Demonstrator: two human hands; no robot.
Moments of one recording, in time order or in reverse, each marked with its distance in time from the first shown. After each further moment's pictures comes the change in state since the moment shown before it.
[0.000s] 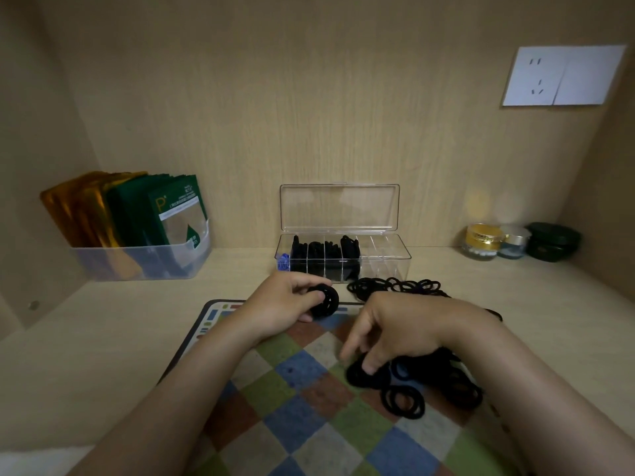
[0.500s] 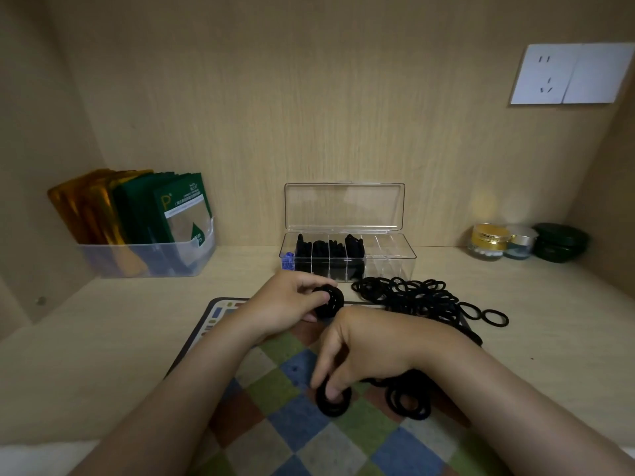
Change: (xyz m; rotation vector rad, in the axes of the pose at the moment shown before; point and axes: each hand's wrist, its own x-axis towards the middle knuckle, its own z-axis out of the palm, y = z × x) left_hand 0.001 -0.002 0.000 -0.013 -0.023 -0.002; right_hand 0.023 -0.025 0.029 0.081 0.014 -0.169
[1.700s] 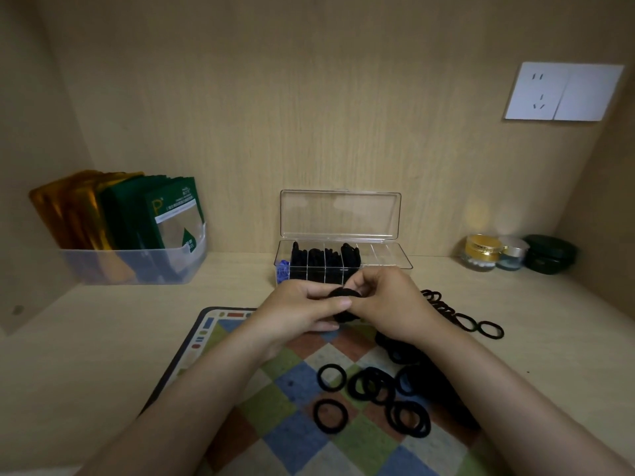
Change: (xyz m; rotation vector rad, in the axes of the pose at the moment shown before) left_hand -0.001 0.013 0.013 -0.432 -0.111 -0.101; right_hand 0.012 0.039 -0.021 0.197 0.778 0.220
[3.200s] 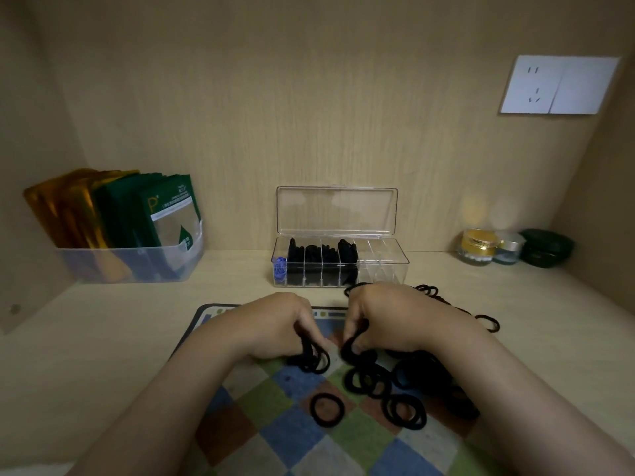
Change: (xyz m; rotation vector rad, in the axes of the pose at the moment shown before) left_hand -0.019 0.009 -0.025 1.089 -0.262 0.115; right_hand -0.010 -0.014 -0.017 -0.644 -0.495 -0.163
